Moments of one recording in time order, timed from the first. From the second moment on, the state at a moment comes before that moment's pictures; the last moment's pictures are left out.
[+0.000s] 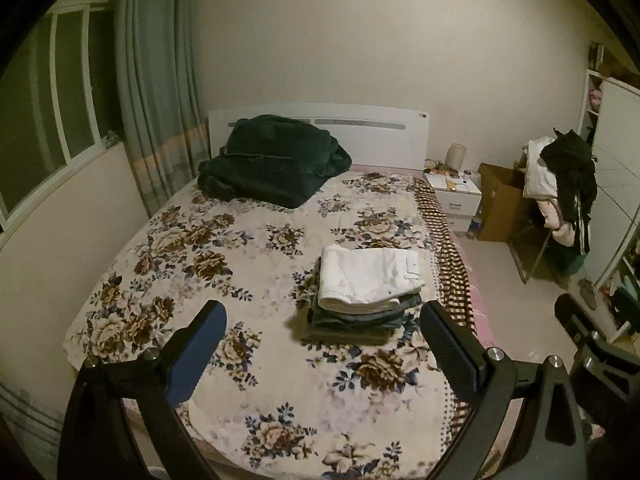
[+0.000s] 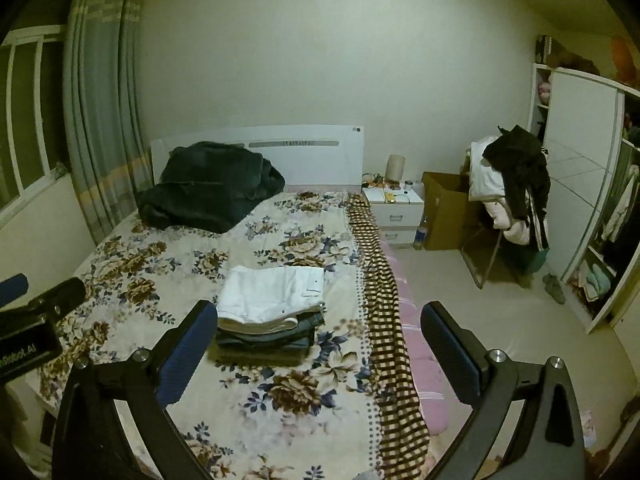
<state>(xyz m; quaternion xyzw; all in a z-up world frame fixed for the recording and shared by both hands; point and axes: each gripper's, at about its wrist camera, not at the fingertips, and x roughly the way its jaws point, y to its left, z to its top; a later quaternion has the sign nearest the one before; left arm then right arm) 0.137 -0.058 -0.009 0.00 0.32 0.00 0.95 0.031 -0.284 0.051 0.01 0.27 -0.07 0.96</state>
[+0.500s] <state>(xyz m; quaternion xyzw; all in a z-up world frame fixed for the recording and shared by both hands) 0.113 -0.040 -0.016 0.01 0.34 -0.01 0.94 0.006 -0.265 0.066 0.02 0.29 -0.07 0.95</state>
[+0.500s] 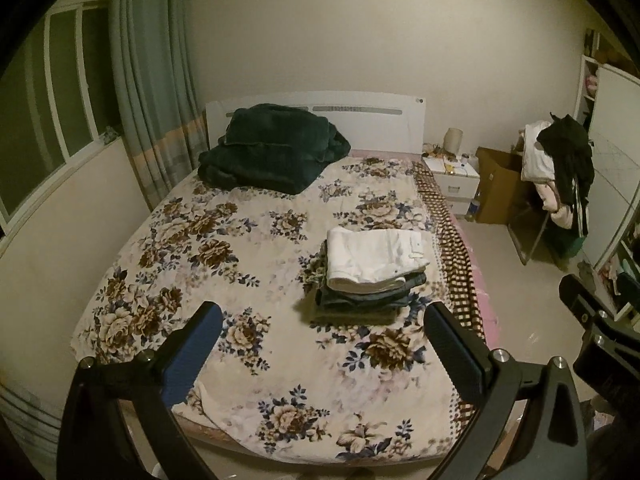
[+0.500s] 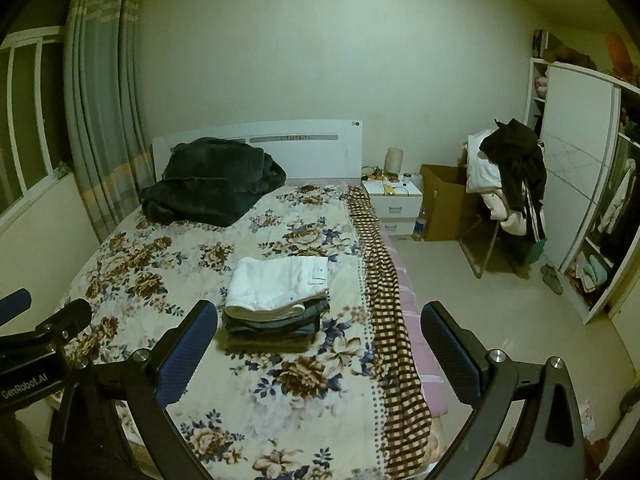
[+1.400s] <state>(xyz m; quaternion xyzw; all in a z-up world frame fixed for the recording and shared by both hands) 0.123 -0.028 -0.027 0.01 0.36 -0.01 0.93 0.052 -0.248 0.031 0.02 0.32 -0.06 0.95</state>
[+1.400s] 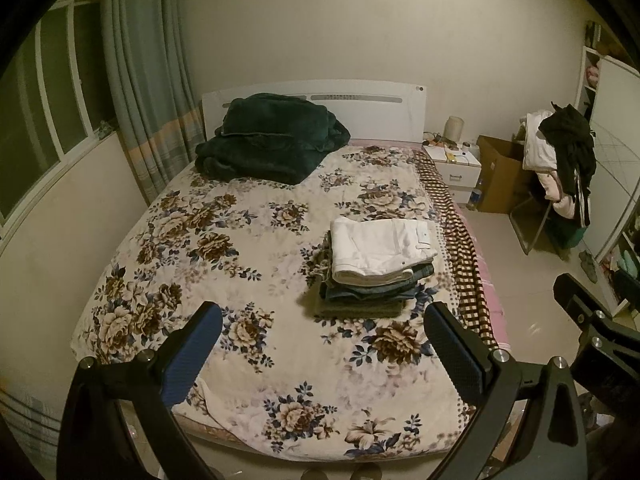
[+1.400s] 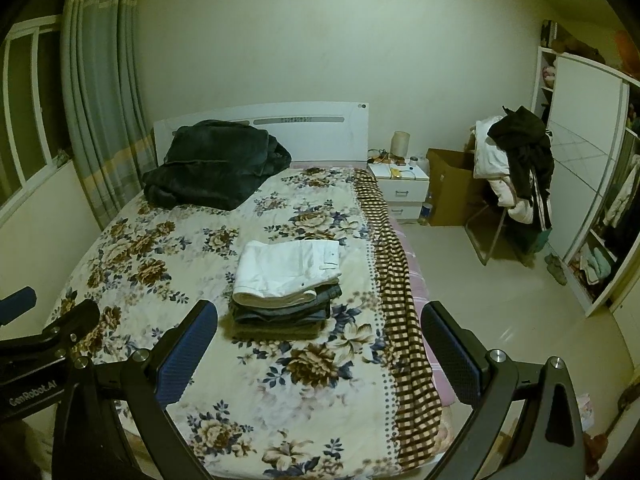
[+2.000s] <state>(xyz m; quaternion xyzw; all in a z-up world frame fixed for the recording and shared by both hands) 0.128 -0.022 -0.022 0.02 0.35 -0.01 0.94 0.051 -0.249 0.031 0.02 0.31 -0.06 0.95</state>
